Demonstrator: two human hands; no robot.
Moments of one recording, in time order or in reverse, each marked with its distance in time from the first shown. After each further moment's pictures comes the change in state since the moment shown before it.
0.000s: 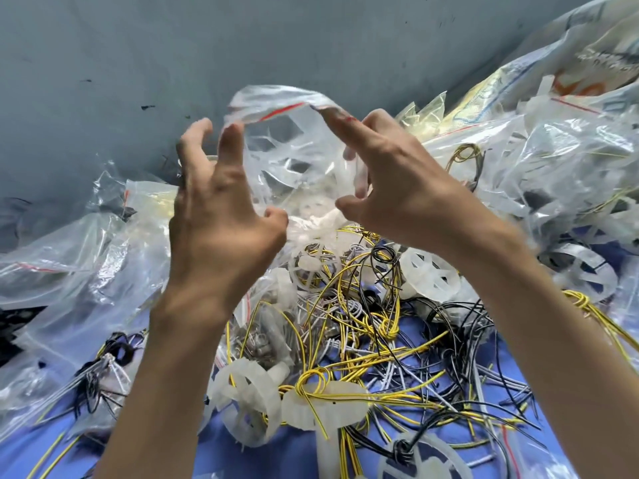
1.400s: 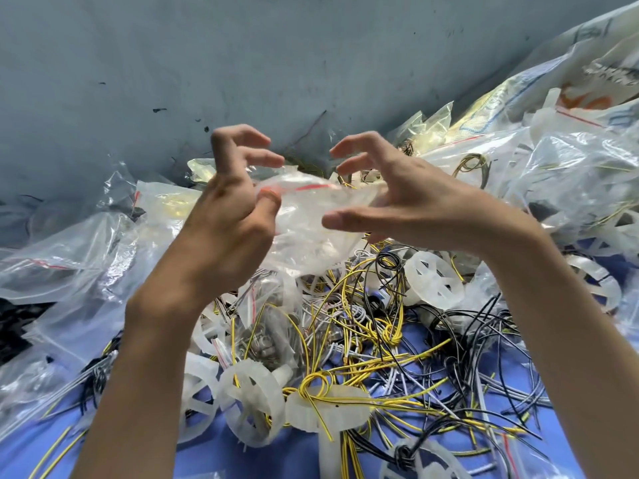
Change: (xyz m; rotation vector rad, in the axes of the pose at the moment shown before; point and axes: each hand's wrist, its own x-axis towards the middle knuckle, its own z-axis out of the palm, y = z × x) left_hand 0.010 -0.017 -0.006 -0.507 -0.220 0.128; right_hand -0.004 0.010 -0.009 0.353 -0.245 0.000
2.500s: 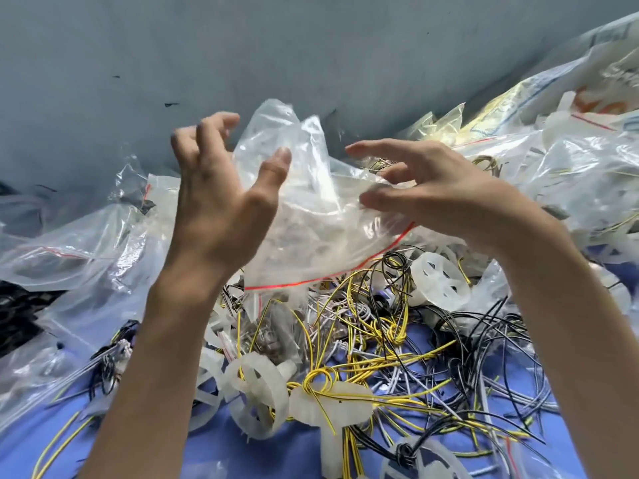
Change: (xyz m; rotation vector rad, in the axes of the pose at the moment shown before) left_hand 0.007 -0.001 0.000 0.191 0.329 -0.156; right_hand 0.002 0.008 -0.007 0.100 0.122 0.120
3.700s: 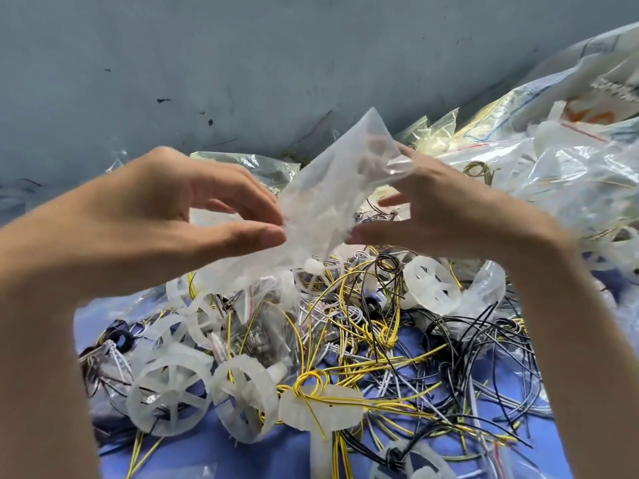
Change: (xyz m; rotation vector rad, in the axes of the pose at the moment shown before) left_hand 0.000 0.011 -0.066 0.015 -0.709 0.363; right_hand -0.007 -0.007 -0.005 -0.323 -0.195 -0.309
